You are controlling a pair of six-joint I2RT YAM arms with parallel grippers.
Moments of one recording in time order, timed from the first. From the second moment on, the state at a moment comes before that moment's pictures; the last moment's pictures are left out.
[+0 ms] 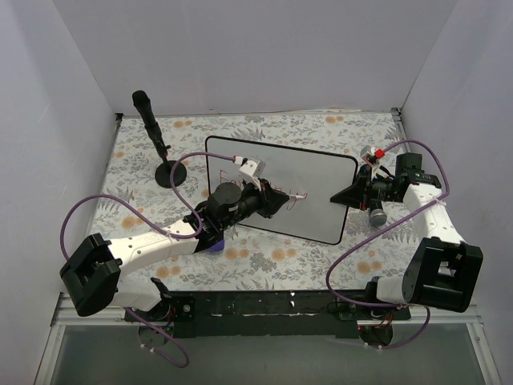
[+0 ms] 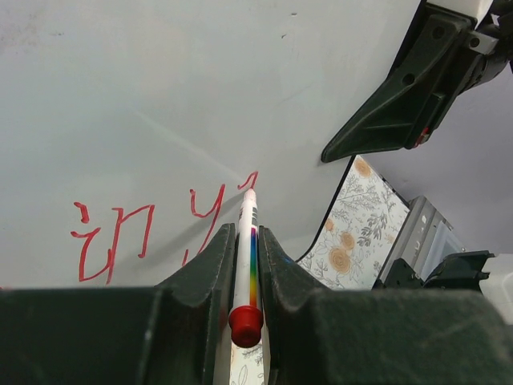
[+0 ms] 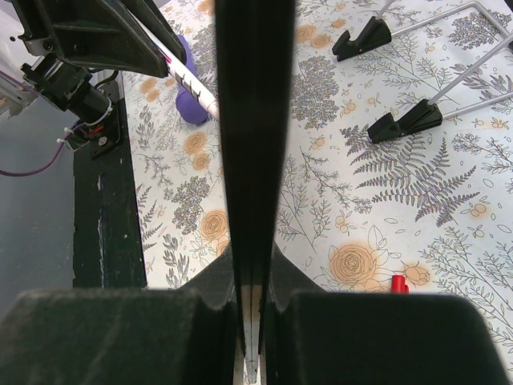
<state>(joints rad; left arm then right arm) -0.92 1.31 0.76 0.45 -0.01 -0.49 -0.15 1.32 0.95 -0.85 -1.38 -0.81</state>
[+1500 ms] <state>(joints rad) -0.93 1.28 0.79 0.37 -0.06 -0.47 -0.15 1.32 0.95 -0.85 -1.38 -0.81</state>
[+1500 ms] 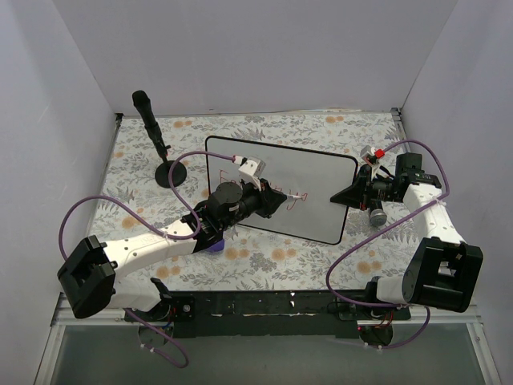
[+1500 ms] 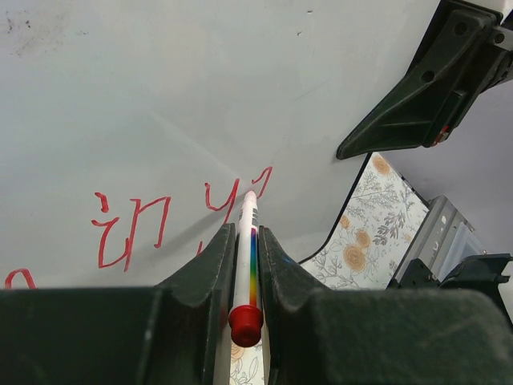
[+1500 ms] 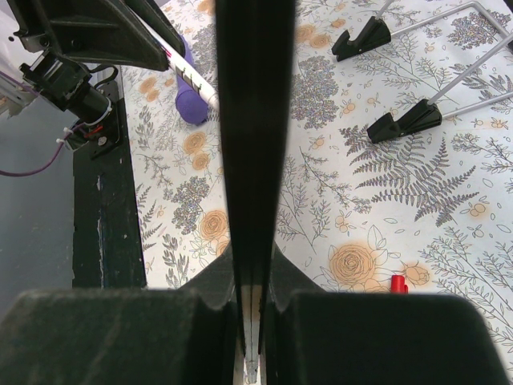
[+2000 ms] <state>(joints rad) -0.93 1.28 0.81 0.37 -0.06 -0.46 -0.15 1.32 0.95 -0.85 -1.38 -0.81</state>
